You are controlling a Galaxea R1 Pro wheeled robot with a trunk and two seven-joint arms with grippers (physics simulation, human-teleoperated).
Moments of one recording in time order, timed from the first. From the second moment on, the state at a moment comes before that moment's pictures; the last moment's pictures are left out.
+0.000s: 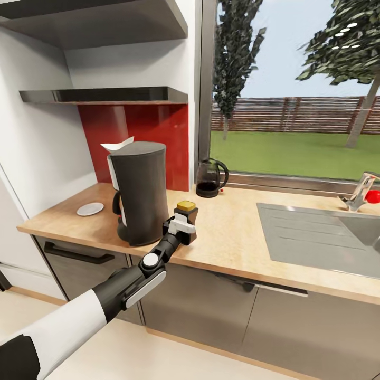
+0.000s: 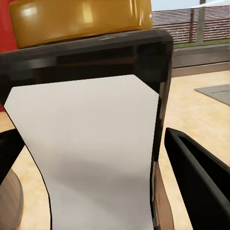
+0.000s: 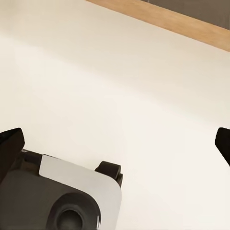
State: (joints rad) left arm -0.88 0.09 -0.98 -1.01 0.58 -0.09 0.32; right arm -0.09 -0.25 -0.30 -0.19 0.25 -0.38 0.53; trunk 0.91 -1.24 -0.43
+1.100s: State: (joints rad) left arm -0.88 0.09 -0.98 -1.01 0.58 -0.09 0.32; right arm -0.09 -0.25 -0.30 -0.19 0.25 -0.38 0.53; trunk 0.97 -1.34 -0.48
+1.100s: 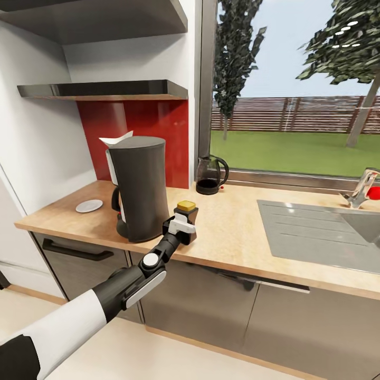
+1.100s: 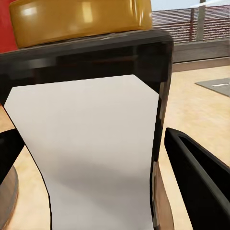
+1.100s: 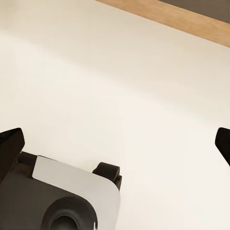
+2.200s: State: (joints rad) left arm -0.88 0.07 -0.98 -1.01 0.58 -0.09 0.32; right arm -0.09 -0.25 -0.31 -0.19 0.25 -0.39 0.54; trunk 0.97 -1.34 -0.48
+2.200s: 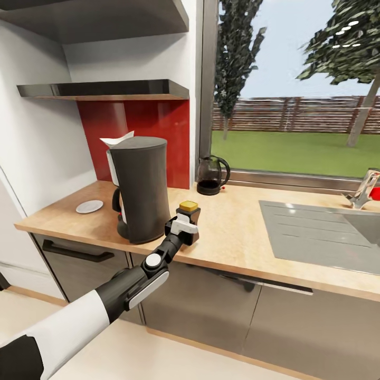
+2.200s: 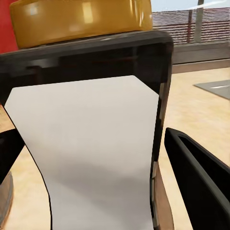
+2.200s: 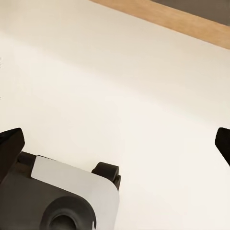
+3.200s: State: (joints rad) left arm -0.88 0.07 -0.98 -1.01 0.58 -0.09 0.32; right arm -0.09 -0.25 -0.31 -0.19 0.25 -0.39 0.54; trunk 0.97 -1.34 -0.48
